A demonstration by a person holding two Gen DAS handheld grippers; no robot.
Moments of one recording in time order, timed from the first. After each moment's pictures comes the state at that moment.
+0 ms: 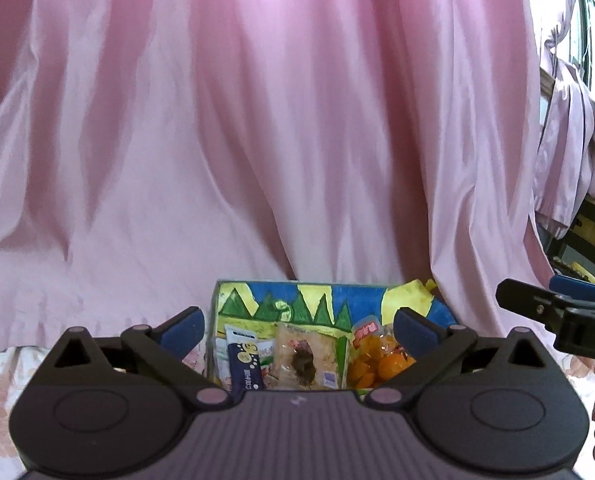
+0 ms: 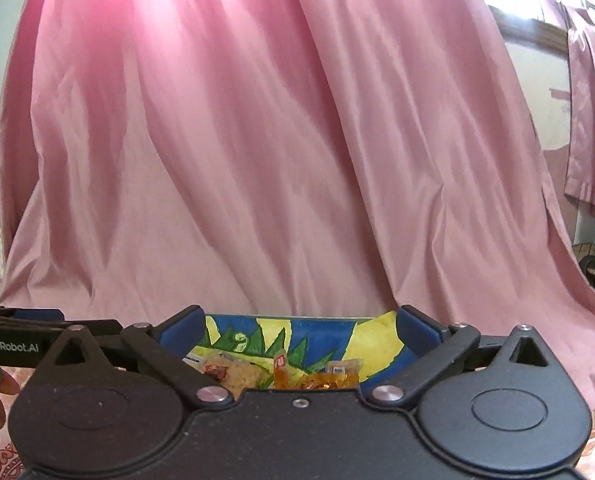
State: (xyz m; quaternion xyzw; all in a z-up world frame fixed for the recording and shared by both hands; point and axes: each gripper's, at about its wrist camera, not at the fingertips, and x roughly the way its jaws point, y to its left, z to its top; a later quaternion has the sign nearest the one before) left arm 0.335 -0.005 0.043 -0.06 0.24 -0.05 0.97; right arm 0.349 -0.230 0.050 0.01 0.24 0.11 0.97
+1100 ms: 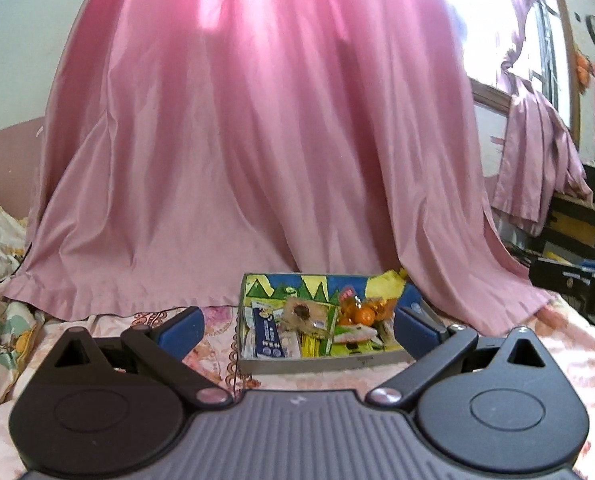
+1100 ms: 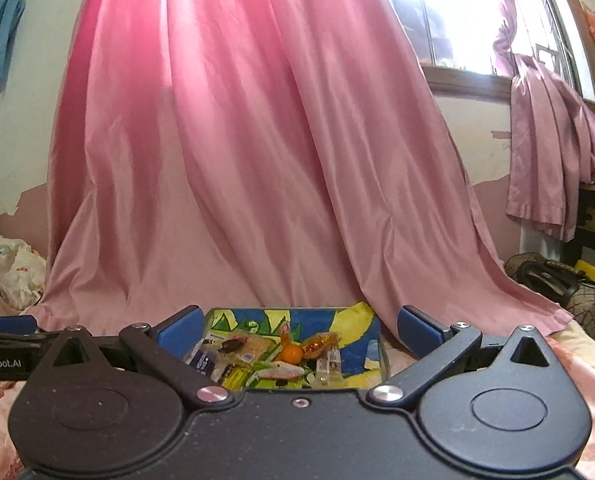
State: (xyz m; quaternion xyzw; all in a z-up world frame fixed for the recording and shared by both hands) left arm 0.134 -0.022 0.064 -0.02 0.18 -0.03 0.98; right arm 0.150 -0.258 0.102 0.01 0.19 0.09 0.98
